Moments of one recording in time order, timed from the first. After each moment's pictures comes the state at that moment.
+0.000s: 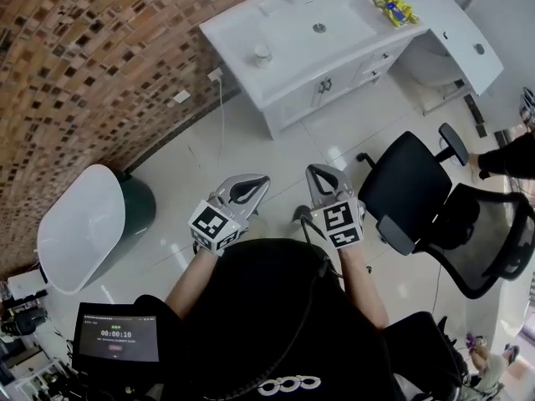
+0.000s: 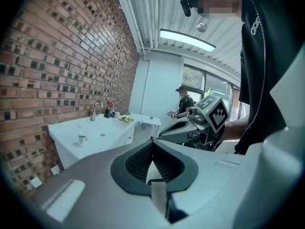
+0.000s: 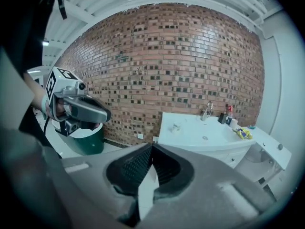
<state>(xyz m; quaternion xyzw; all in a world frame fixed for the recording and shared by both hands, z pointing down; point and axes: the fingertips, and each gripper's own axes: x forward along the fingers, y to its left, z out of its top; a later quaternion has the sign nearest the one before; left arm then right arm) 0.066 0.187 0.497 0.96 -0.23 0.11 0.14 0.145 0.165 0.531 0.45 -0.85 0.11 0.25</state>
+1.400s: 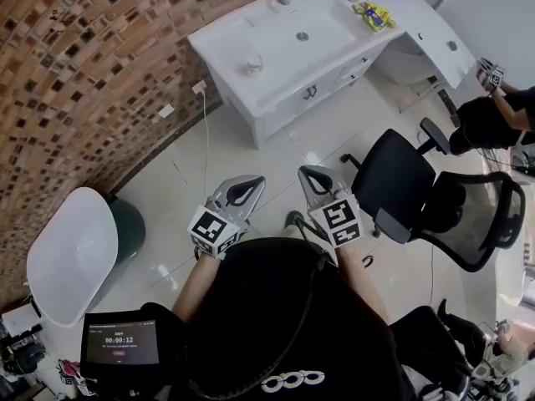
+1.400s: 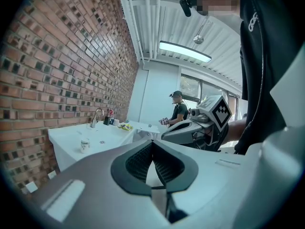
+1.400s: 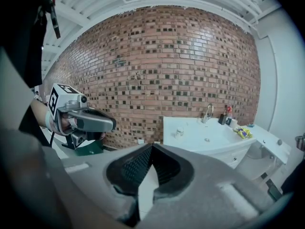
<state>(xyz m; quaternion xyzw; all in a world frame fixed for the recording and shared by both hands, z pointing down) 0.015 0.172 0.483 0.97 -0.22 0.05 0.13 0.091 0.159 0.505 0.47 -0.84 0.12 0.23</state>
